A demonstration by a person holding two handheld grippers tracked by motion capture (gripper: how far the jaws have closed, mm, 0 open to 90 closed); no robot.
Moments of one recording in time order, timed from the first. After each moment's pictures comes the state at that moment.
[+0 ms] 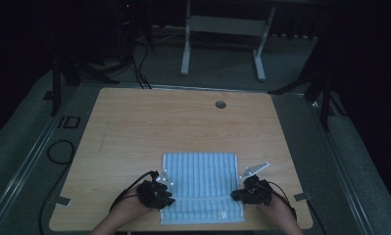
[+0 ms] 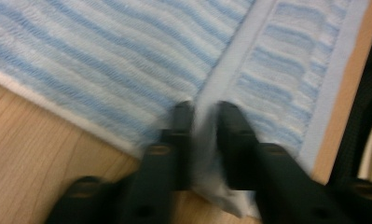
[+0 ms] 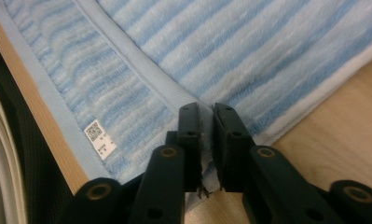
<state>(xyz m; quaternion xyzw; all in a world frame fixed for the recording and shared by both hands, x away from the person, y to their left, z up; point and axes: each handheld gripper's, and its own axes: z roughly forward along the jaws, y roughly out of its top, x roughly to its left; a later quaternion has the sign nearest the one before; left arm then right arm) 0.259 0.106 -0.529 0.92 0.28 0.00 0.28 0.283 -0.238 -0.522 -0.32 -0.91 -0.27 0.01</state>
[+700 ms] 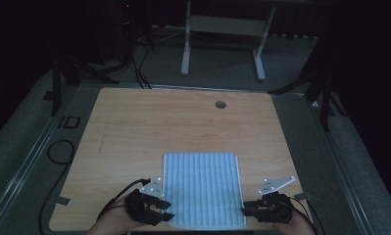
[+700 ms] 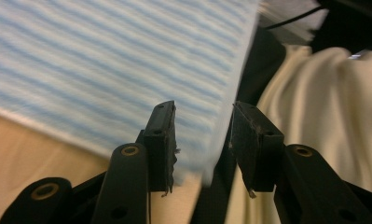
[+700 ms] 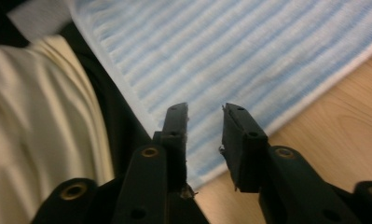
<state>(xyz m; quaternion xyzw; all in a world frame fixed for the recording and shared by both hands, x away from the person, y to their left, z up) 0.215 0.119 -0.481 0.91 0.23 -0.03 0.33 0.227 -0.267 -0.485 -0.30 -0.89 -0.33 0.02</state>
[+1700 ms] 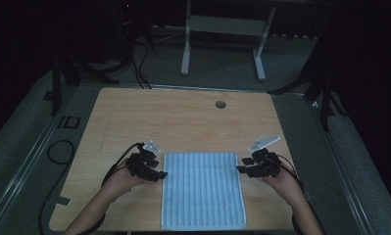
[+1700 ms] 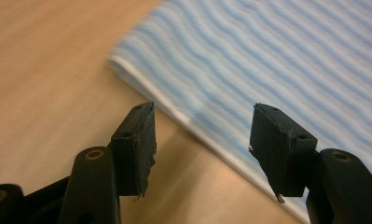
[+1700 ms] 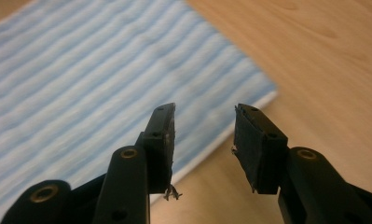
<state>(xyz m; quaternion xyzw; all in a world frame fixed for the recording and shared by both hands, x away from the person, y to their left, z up) 0.328 0.143 -0.495 0.89 0.35 0.04 0.29 0.343 -0.251 -0.469 -0.31 -0.90 -0.29 -0.08</state>
